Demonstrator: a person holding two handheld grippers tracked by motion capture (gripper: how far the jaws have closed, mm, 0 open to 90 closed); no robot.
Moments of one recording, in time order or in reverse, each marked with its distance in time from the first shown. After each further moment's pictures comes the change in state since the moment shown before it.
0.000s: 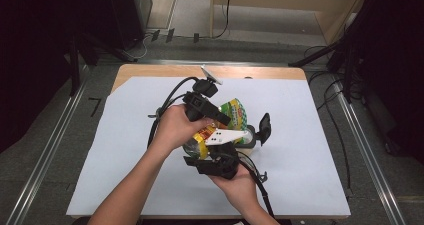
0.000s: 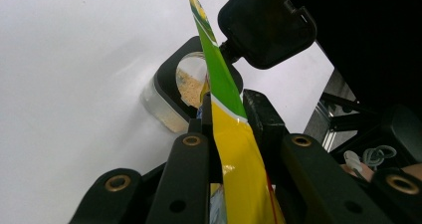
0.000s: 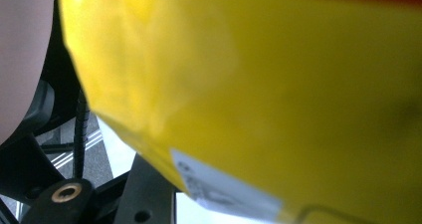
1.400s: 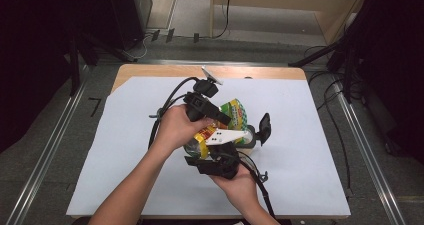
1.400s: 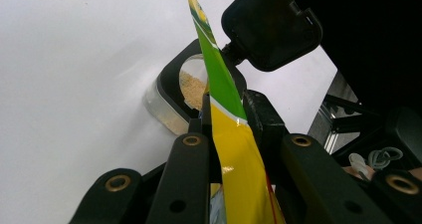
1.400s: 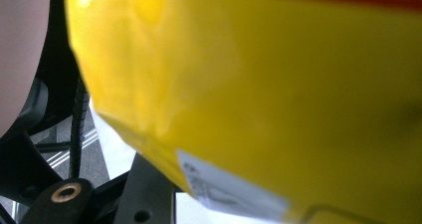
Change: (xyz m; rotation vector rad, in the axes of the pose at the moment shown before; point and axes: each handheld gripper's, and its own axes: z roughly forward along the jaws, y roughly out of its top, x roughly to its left) left arm 0.001 0.000 0.003 -0.004 0.009 -0.001; right arm -0.002 -0.001 0.000 0.006 -0.012 0.002
